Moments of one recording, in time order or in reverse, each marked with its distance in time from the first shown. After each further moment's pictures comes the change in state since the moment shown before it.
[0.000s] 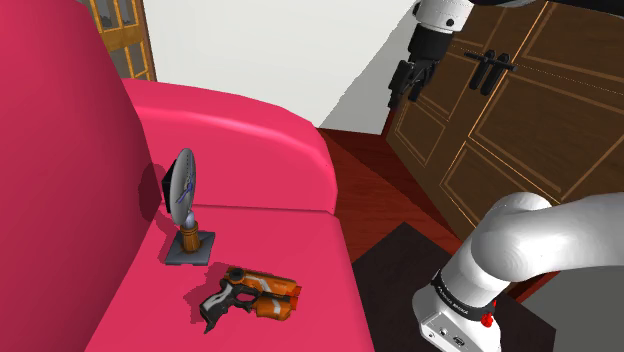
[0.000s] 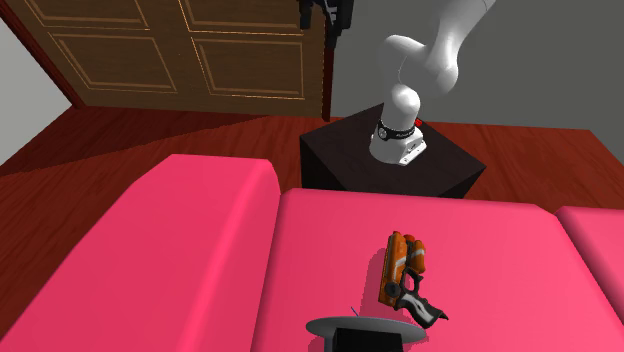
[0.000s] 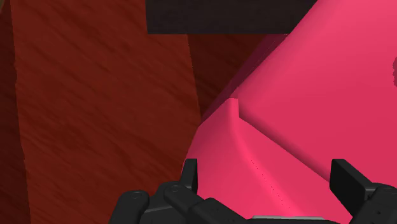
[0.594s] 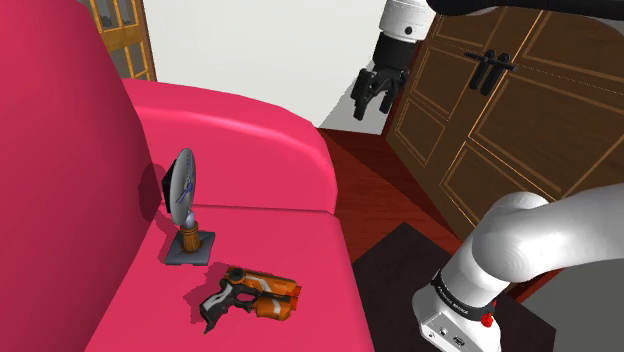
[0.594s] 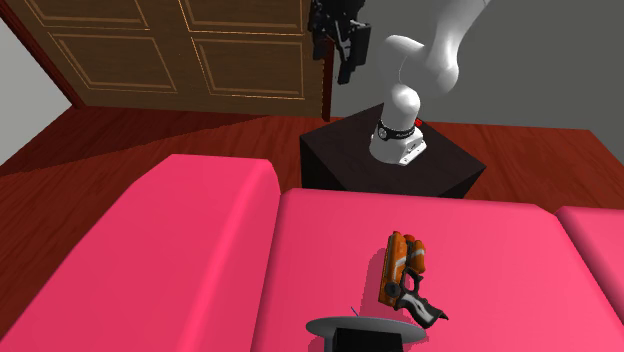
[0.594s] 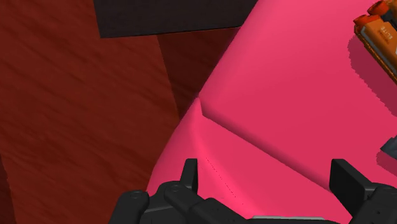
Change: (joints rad) arm 0.020 0.089 0.145 0.006 0.105 0.069 0.219
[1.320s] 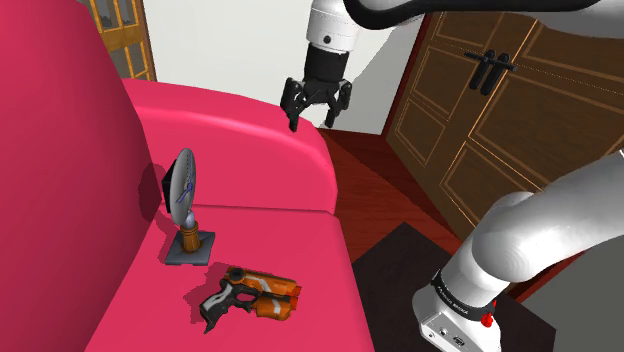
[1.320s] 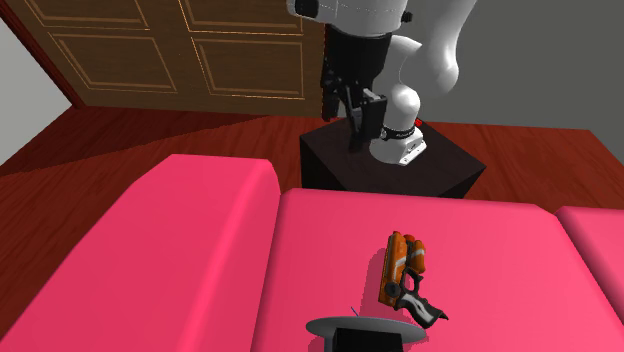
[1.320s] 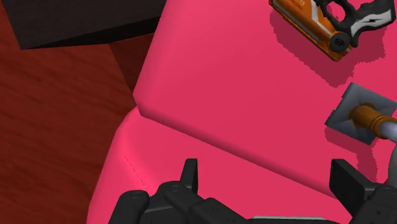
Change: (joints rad) arm -0.002 0.282 0.217 0.150 0.076 0.134 0.337
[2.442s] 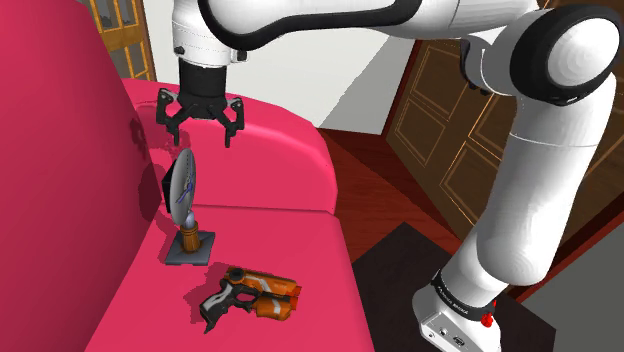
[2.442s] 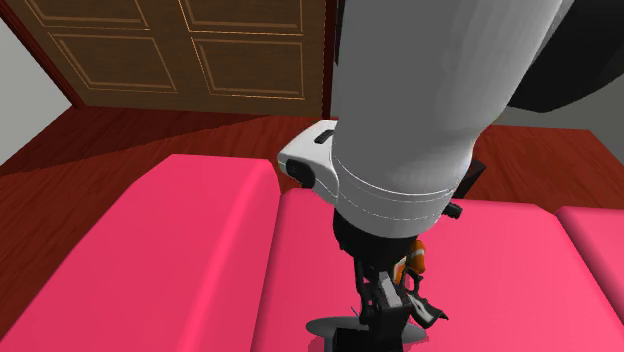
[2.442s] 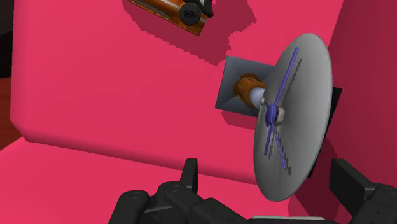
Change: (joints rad) arm 0.112 0.682 0.215 0.552 -0.268 0.075 0.593
